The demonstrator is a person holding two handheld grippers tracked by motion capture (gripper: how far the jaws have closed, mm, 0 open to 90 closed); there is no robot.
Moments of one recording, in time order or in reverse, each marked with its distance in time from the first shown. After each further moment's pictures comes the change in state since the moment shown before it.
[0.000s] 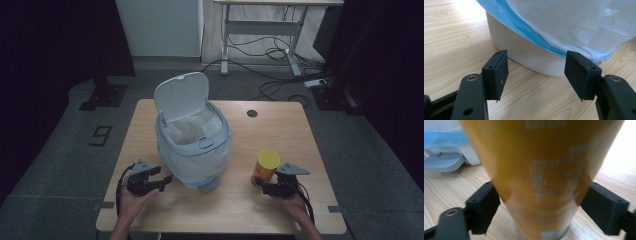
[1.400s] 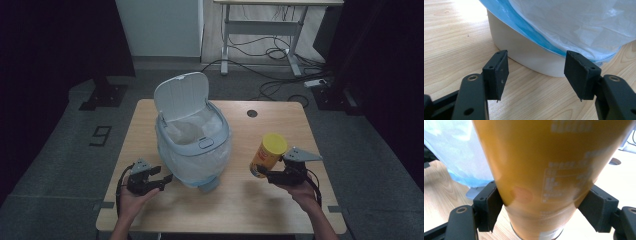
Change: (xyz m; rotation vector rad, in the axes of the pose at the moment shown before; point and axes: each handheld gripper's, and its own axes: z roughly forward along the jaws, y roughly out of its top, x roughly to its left) left arm 0.002 0.000 0.001 -0.002 0.003 -0.011; right arm 0.012 0.076 -0.045 -0.077 0.089 -0.062
